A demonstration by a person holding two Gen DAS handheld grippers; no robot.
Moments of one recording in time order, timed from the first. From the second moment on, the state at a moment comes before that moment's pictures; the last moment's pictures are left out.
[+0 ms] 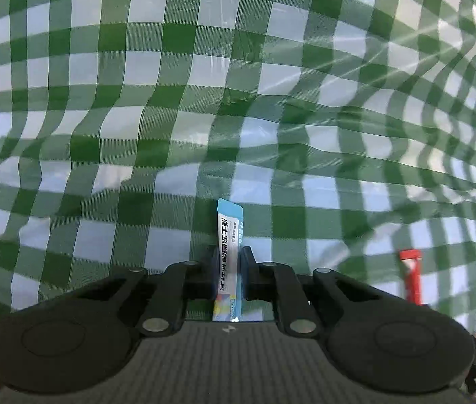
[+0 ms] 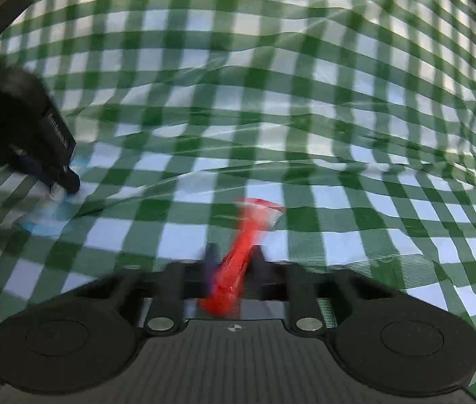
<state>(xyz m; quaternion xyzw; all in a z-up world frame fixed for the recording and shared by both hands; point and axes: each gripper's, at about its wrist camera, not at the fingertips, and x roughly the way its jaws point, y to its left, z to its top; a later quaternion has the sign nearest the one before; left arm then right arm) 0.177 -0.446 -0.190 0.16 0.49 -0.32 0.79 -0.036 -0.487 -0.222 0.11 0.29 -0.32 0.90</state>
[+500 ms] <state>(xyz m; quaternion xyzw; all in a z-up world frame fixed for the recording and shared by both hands) 0.051 -0.286 -0.049 0.10 0.45 -0.43 0.78 -0.163 -0.382 -0.118 0.18 0.24 -0.33 0.90</state>
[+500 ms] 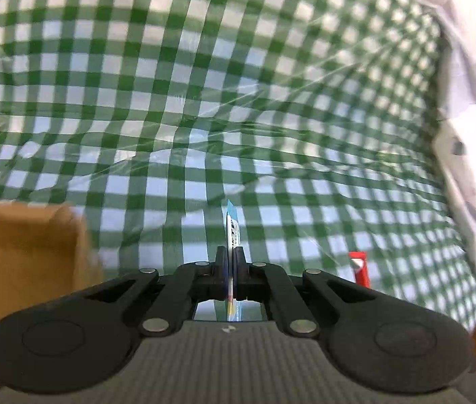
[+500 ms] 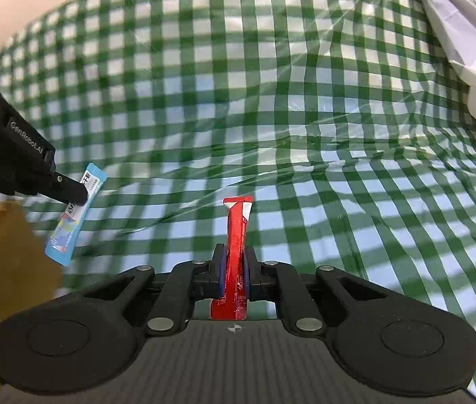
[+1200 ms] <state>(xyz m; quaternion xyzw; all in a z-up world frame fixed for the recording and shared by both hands) -0.078 0.061 0.044 0.10 0.39 -0.35 0.85 -0.218 -0.078 -0.016 0.17 0.26 -0.14 0.94</state>
